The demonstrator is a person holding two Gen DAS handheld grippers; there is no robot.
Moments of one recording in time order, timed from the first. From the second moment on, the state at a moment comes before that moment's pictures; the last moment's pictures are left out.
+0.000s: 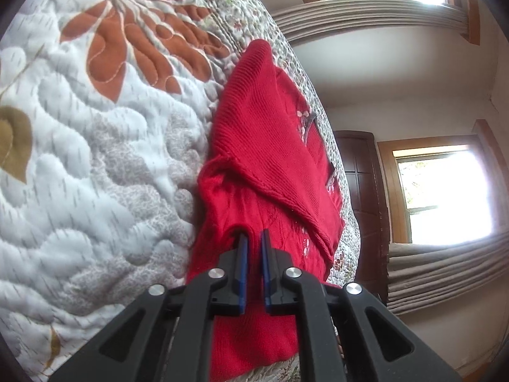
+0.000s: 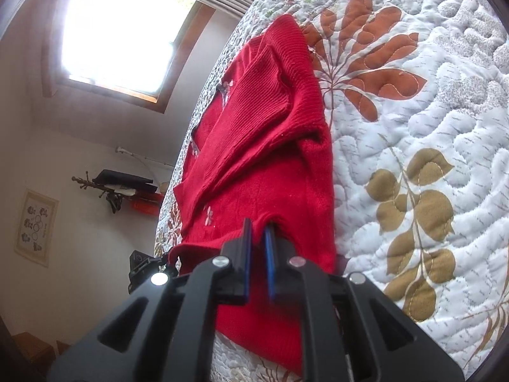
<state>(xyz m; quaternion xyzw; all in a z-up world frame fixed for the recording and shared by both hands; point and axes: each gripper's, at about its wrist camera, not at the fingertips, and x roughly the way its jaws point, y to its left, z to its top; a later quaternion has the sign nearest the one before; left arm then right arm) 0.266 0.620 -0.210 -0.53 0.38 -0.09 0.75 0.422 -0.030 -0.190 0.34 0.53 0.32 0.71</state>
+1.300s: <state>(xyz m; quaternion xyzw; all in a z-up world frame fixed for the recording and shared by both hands) 0.292 0.511 -0.170 0.05 0.49 -0.09 0.87 0.419 0.026 -0.189 0.07 0.49 0.37 0.79</state>
